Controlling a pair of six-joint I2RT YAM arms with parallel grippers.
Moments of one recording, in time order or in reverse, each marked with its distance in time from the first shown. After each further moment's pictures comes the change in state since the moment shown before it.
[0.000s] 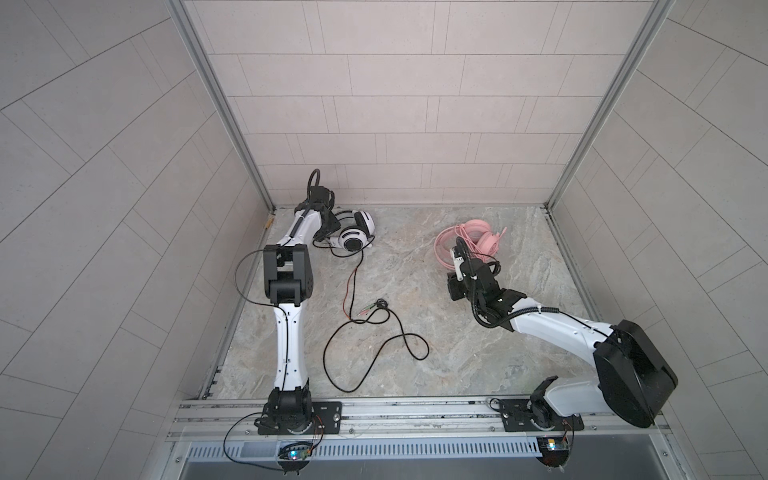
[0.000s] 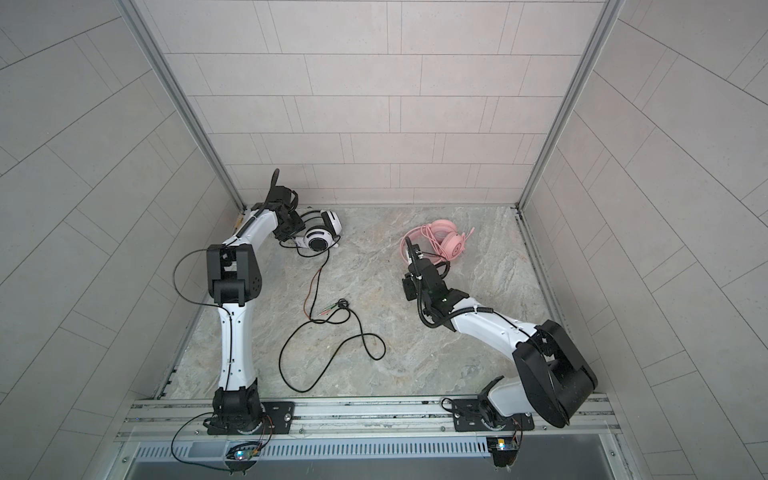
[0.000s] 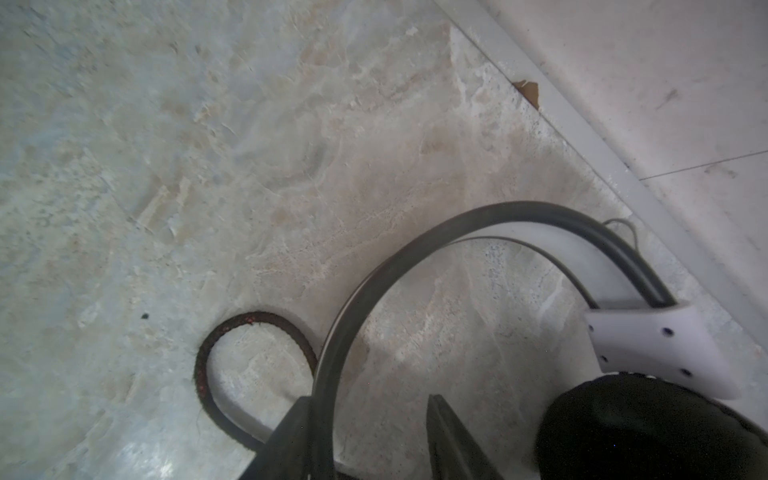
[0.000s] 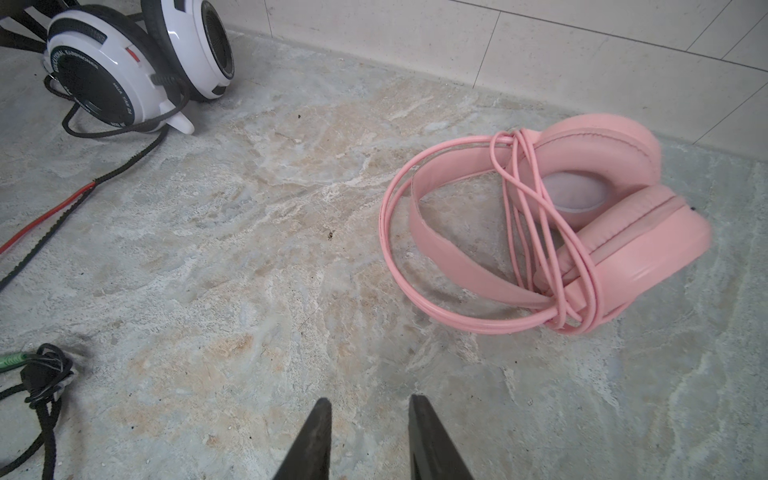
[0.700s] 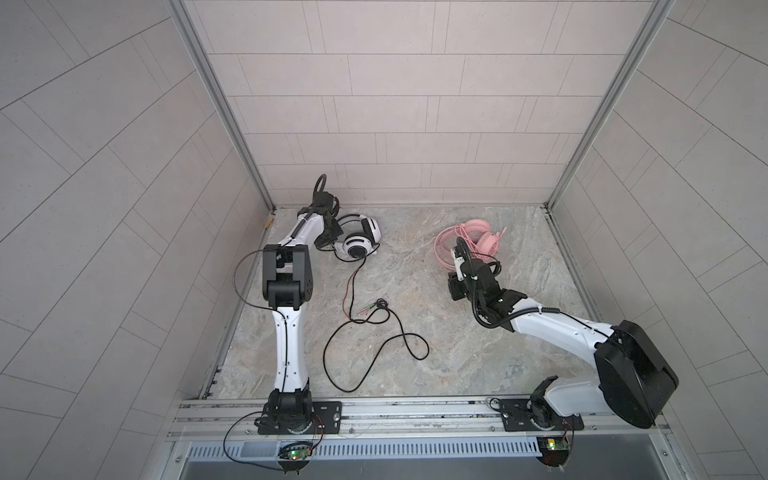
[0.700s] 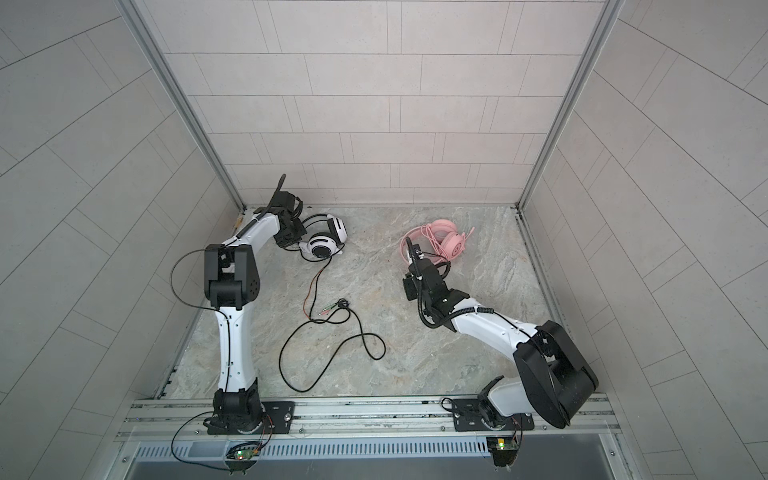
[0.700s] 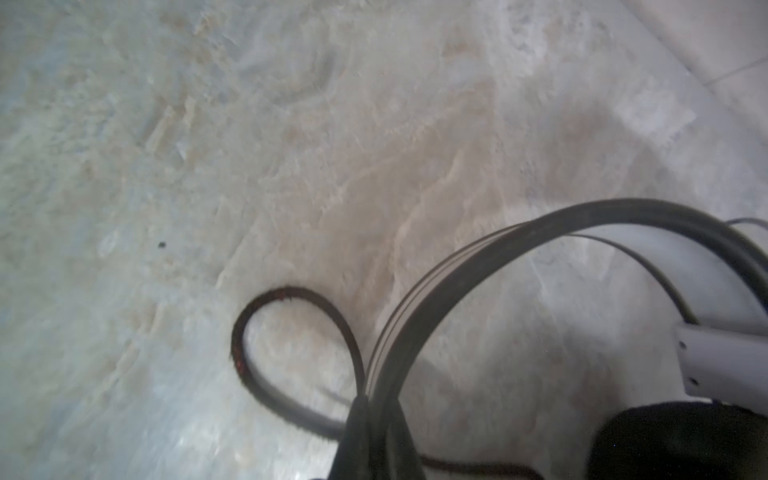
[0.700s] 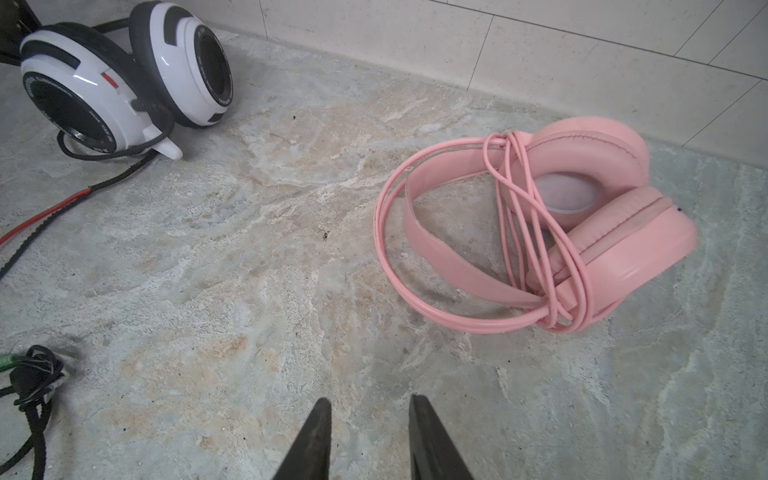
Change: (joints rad) left arm -0.040 -0.157 -0.233 0.030 -0.020 0.051; right arm 0.000 -0.002 -0.003 0.001 0.009 -0.004
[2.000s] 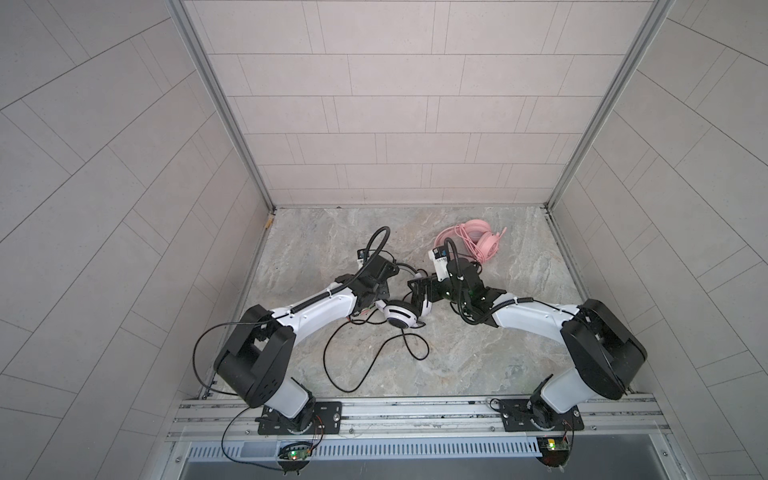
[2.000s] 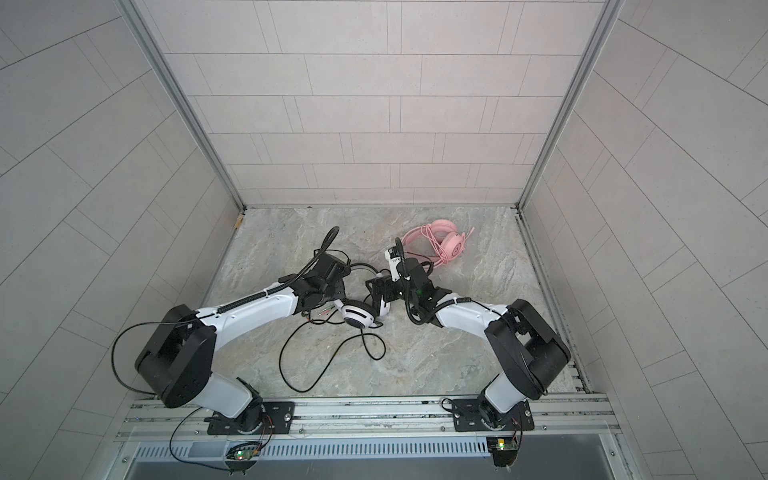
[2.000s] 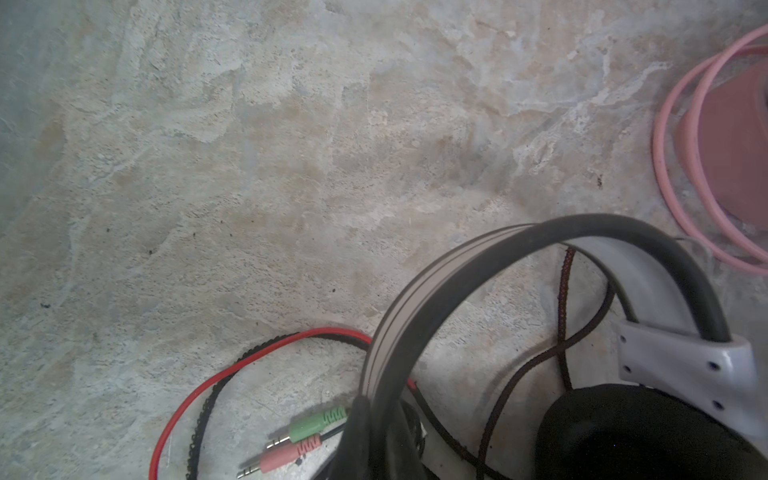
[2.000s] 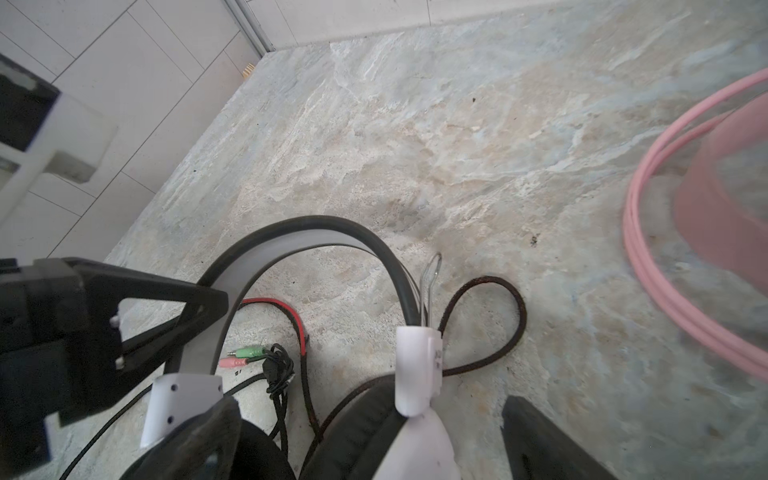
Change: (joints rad) left arm -0.588 -0.731 -0.941 0.316 -0.251 -0.149; right arm 0.051 0.199 0.051 0.222 -0.397 0.265
